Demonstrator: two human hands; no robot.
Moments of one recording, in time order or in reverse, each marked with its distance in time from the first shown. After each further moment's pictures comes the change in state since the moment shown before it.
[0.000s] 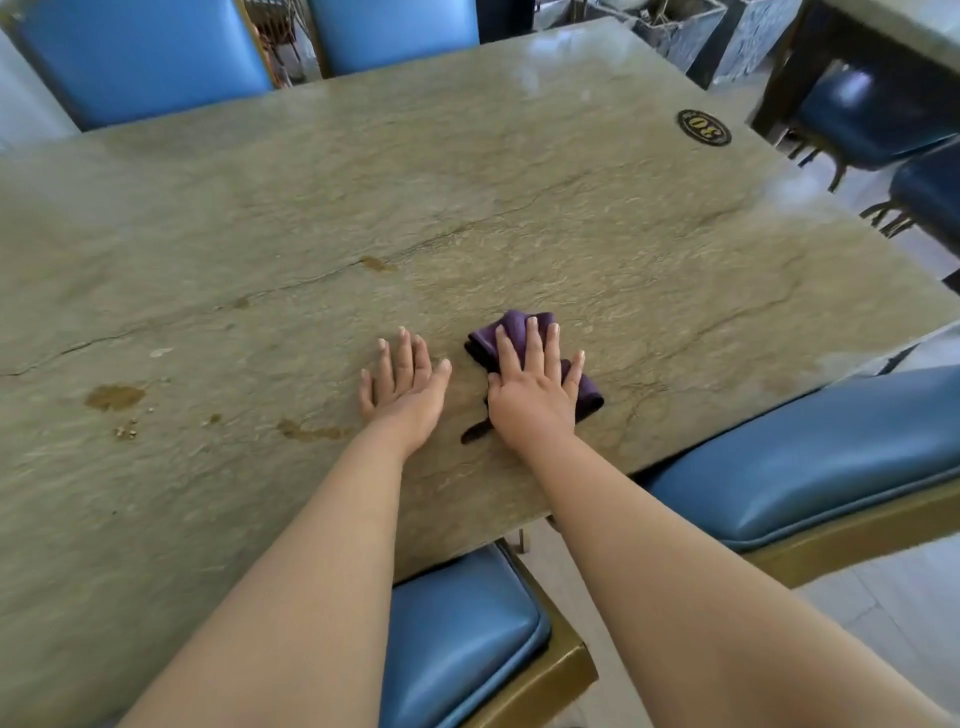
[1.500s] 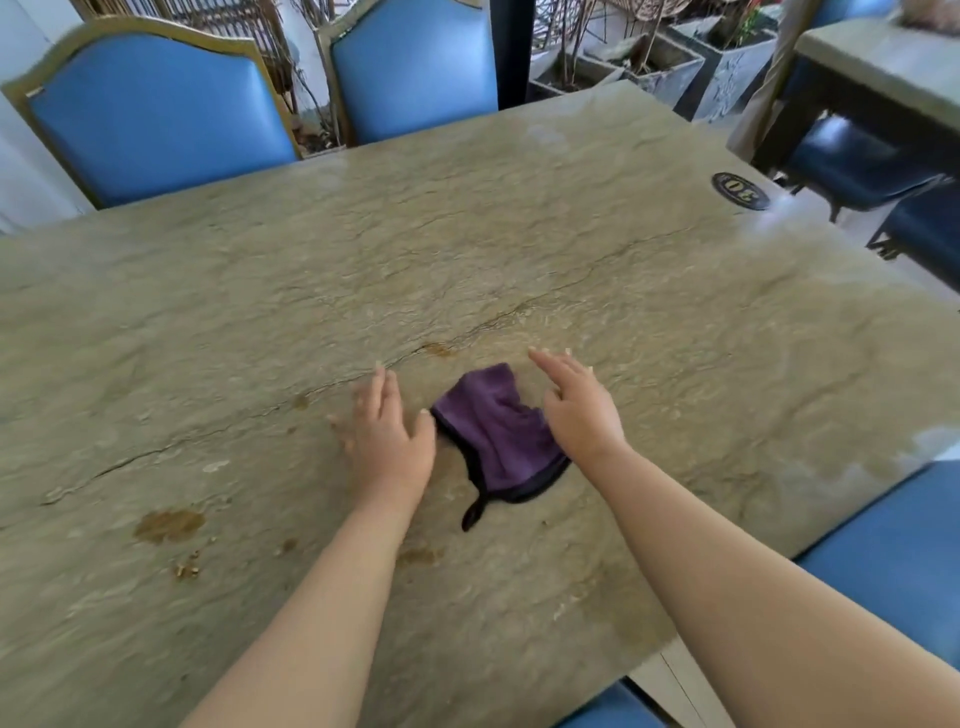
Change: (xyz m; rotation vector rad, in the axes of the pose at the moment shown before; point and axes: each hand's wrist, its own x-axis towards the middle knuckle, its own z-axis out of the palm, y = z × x) left_hand 0.066 -0.078 -0.076 -0.070 0.410 0.096; right_hand 0.077 -0.065 -0.036 0.558 0.106 0.011
